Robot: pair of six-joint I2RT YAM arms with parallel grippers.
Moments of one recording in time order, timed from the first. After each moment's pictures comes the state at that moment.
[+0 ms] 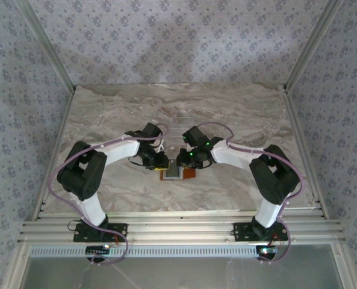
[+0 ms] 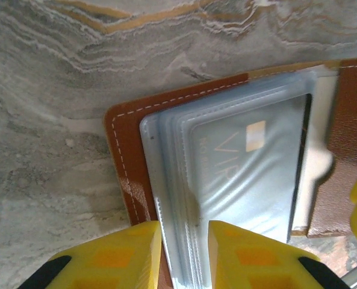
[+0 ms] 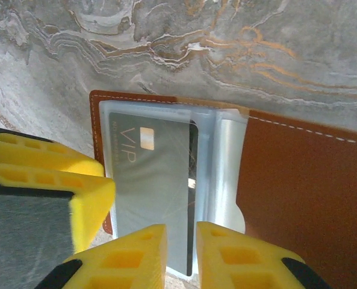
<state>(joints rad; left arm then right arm) -0.57 1.77 1.05 -0.60 0.38 -0.50 0.72 1.74 1.06 -0.38 -0.30 0.77</state>
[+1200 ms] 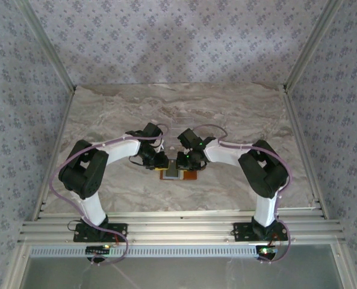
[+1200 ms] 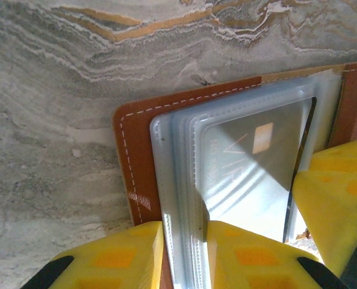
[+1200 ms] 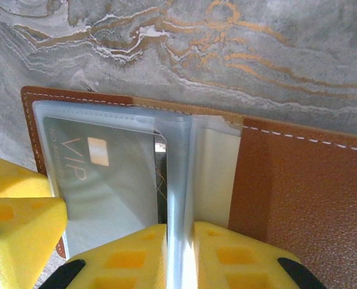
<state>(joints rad) -0.57 1.78 1.06 -0.60 0.37 -0.50 0.74 1.85 1.11 -0.43 -0.25 0.77</state>
